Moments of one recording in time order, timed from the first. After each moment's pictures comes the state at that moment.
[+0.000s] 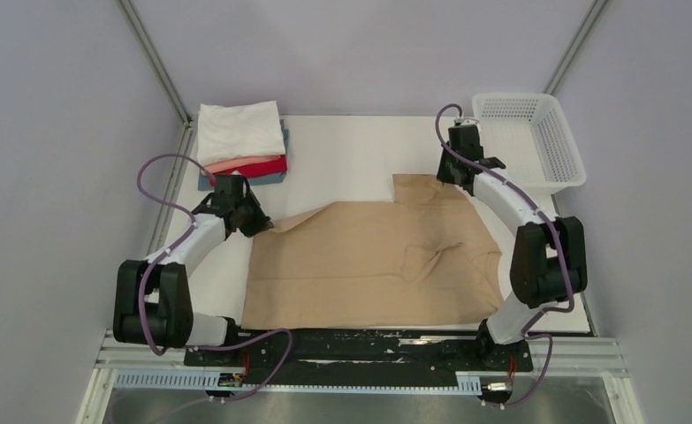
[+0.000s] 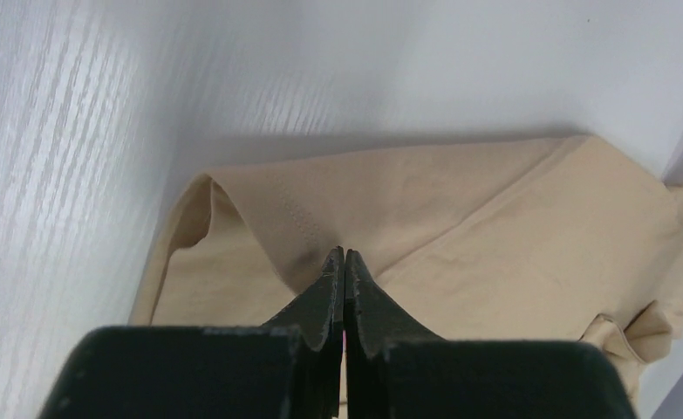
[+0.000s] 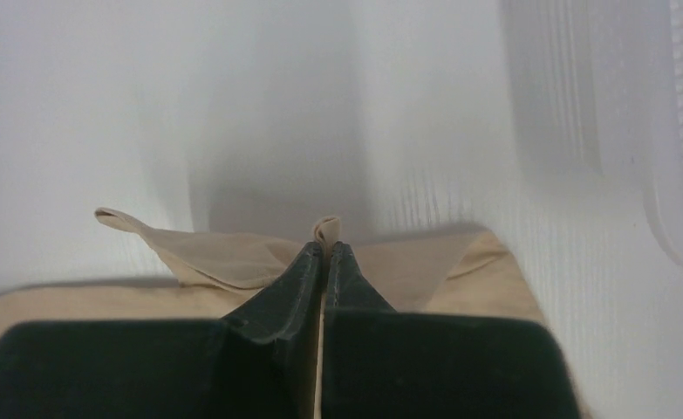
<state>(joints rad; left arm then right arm) -0.10 1.40 0.80 -0.34 0.15 -0.65 0.20 1.72 1.29 -0.33 0.17 0.31</state>
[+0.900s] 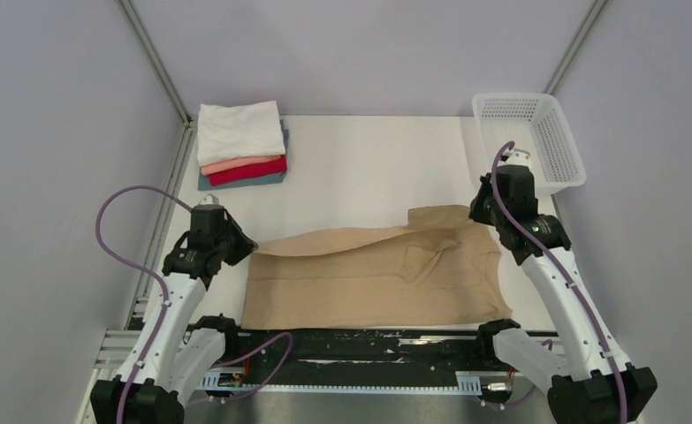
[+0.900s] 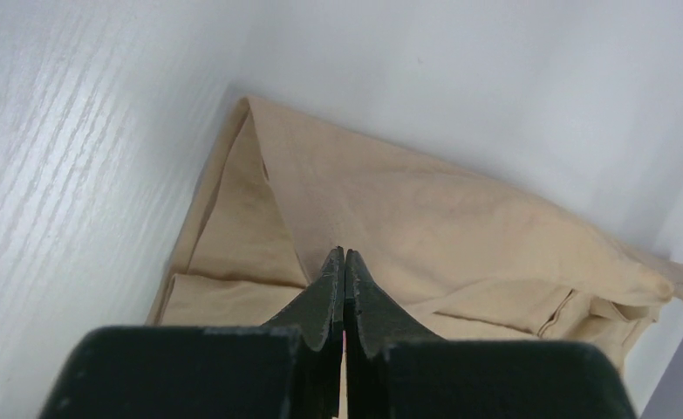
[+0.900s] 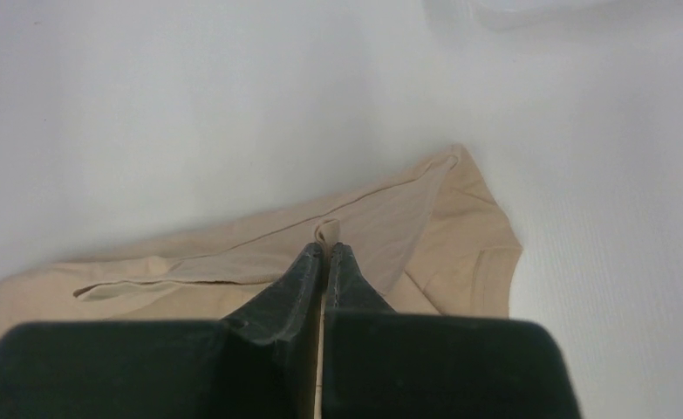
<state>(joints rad) -0.10 0.82 0.63 -0.62 0.06 -0.73 0.21 1.00 1.01 -0.66 0.19 0.37</state>
